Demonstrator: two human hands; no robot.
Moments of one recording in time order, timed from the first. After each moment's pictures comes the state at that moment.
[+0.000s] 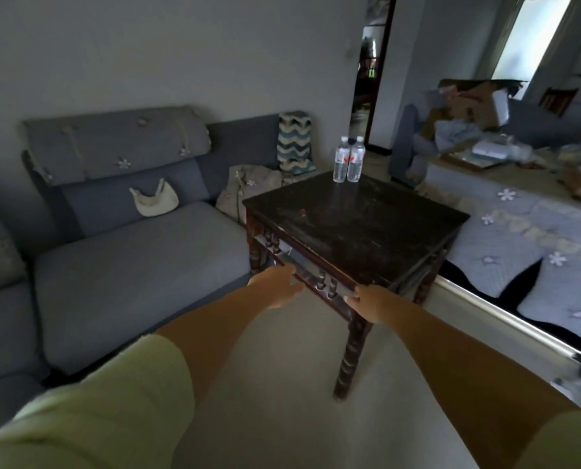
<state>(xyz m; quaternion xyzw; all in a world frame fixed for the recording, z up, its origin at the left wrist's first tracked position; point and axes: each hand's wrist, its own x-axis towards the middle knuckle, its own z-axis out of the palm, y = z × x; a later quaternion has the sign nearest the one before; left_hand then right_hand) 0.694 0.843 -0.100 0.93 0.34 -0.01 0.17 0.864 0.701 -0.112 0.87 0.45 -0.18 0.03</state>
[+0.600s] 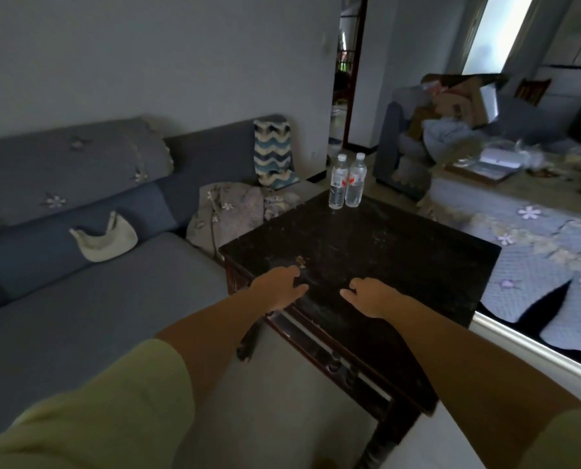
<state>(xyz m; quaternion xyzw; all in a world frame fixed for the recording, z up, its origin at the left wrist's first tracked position) 0.881 1.124 -0.107 0.94 0.27 -0.04 0.19 1.029 0.969 -0.097 0.89 0.39 -0.23 0.01</state>
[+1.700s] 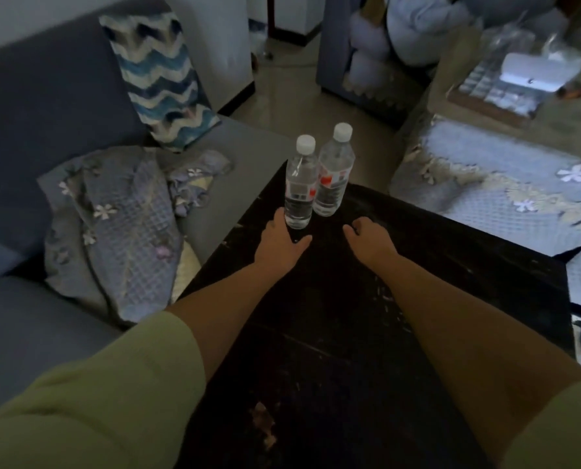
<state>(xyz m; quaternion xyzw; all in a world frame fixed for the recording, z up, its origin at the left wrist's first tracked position) 1.339 1.418 -0.225 0.85 0.32 0.07 0.41 1.438 1.269 -0.188 0.94 0.15 -0.18 -0.24</state>
